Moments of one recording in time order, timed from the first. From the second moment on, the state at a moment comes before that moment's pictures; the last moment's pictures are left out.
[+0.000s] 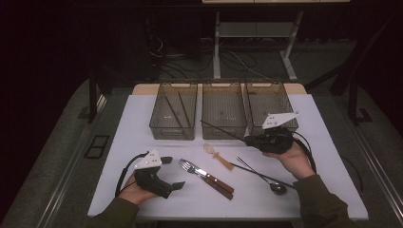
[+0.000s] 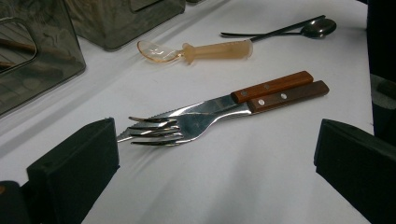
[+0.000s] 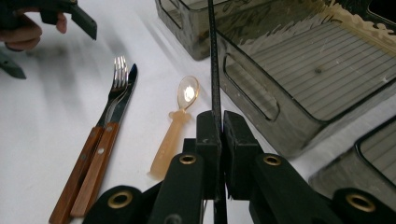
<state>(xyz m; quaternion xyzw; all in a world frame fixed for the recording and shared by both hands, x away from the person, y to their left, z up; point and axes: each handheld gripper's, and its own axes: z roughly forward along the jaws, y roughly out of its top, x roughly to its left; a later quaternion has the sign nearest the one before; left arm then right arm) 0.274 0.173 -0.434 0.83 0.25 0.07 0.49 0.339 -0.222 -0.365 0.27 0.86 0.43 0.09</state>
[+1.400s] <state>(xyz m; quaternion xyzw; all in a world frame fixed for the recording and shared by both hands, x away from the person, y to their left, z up) 0.271 0.171 -0.433 0.83 0.25 0.06 0.50 0.423 -0.109 -0.332 0.33 0.85 0.40 0.10</state>
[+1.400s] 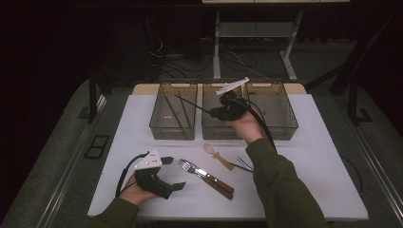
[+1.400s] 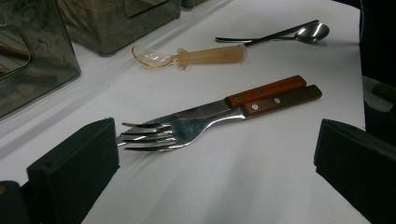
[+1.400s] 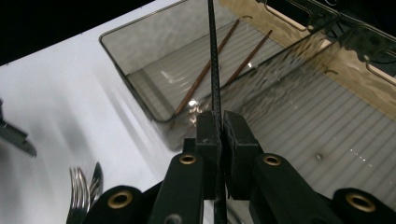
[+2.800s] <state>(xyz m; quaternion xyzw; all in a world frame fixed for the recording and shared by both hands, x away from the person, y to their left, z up) 0.272 0.171 -0.431 0.83 0.23 0.05 0.51 0.503 0.000 -0.368 0.39 0.85 0.33 0.11</state>
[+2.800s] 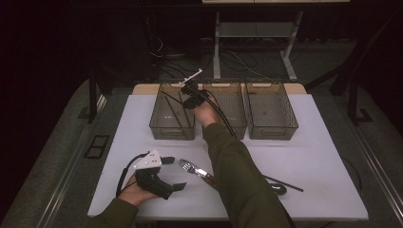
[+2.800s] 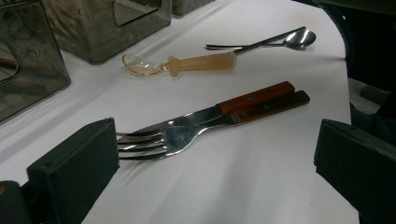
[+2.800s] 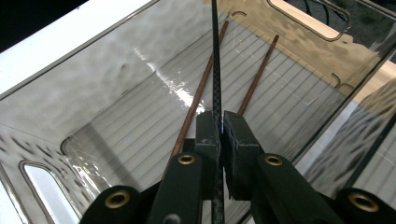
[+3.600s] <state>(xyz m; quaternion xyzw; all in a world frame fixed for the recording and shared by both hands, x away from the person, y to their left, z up) 0.272 0.171 -0.431 0.83 0.23 0.05 0.51 0.470 -0.063 -0.338 0.36 0.84 0.40 0.10</state>
